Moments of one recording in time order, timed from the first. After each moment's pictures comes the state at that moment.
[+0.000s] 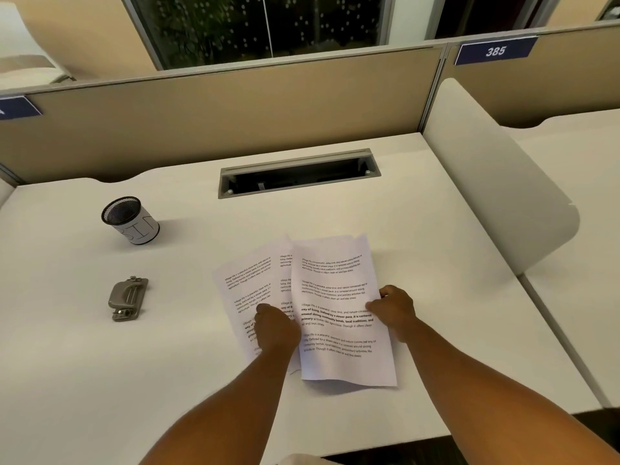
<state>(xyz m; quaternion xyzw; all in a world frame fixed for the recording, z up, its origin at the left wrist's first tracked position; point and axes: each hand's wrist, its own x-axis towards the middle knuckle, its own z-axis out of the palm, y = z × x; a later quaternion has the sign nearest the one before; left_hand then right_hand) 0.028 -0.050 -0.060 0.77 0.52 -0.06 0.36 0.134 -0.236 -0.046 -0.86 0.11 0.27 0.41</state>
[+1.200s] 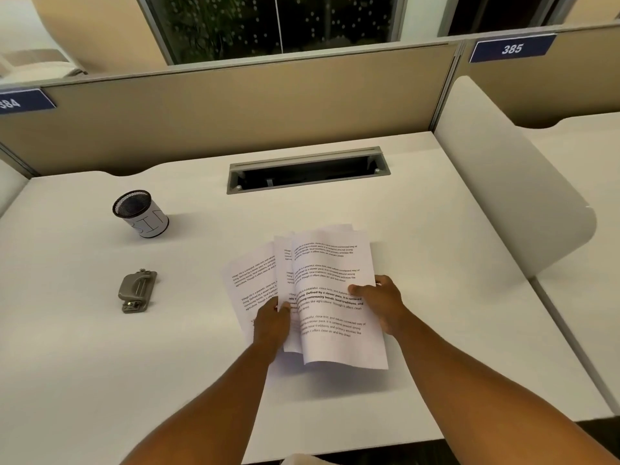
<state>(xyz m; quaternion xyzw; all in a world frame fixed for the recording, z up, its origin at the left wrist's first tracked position) 0.011 -0.028 -0.060 0.69 0.46 0.00 0.56 0.130 -0.202 -0.032 -0.71 0.16 0.32 0.61</state>
